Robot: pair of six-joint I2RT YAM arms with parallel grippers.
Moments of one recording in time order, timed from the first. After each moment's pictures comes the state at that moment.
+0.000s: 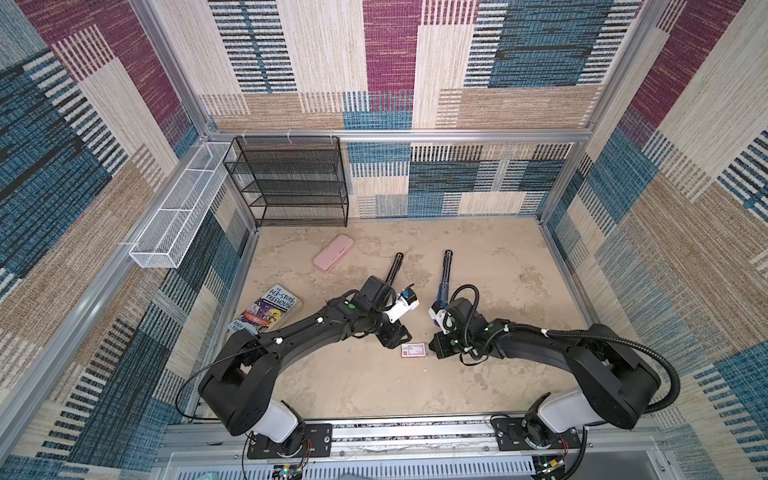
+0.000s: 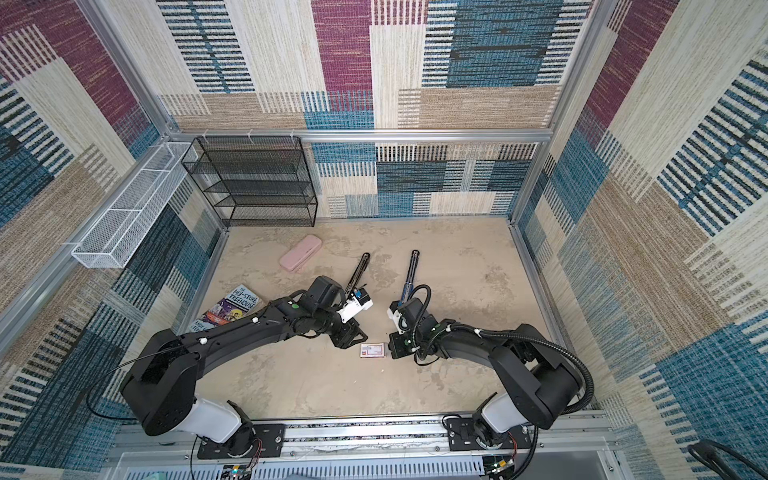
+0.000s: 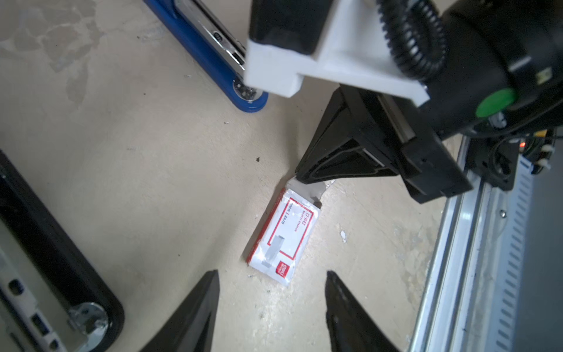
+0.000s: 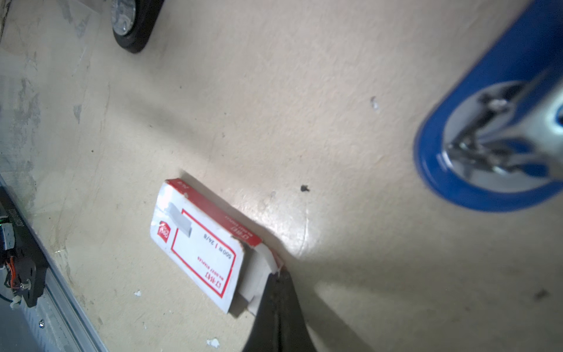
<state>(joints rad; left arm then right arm) -0.71 1.54 0.95 -0.42 0.39 0.21 0.65 1.48 0.60 -0.14 -0.32 0.39</state>
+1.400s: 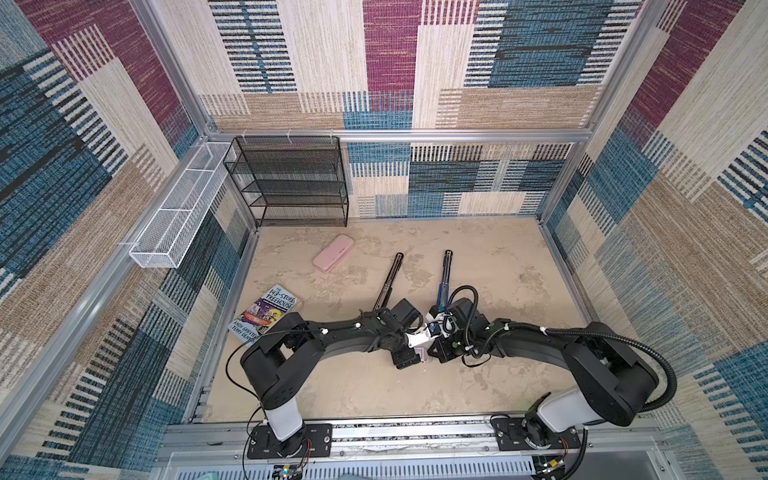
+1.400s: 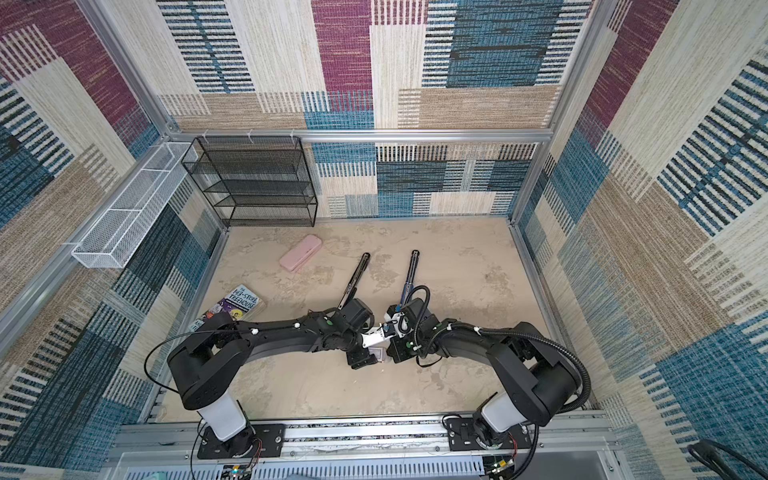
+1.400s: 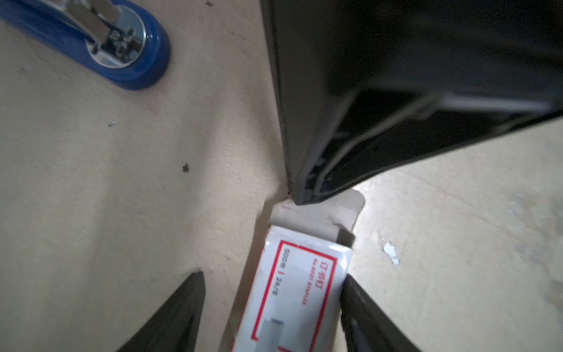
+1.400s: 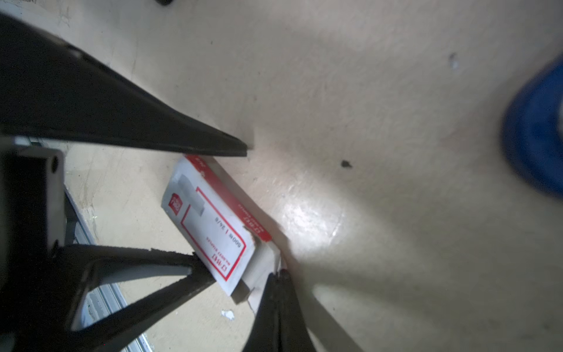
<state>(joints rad) -0.90 1.75 0.95 -0.31 0.19 0.42 0.62 1.49 0.59 -0.16 -0.44 0.31</state>
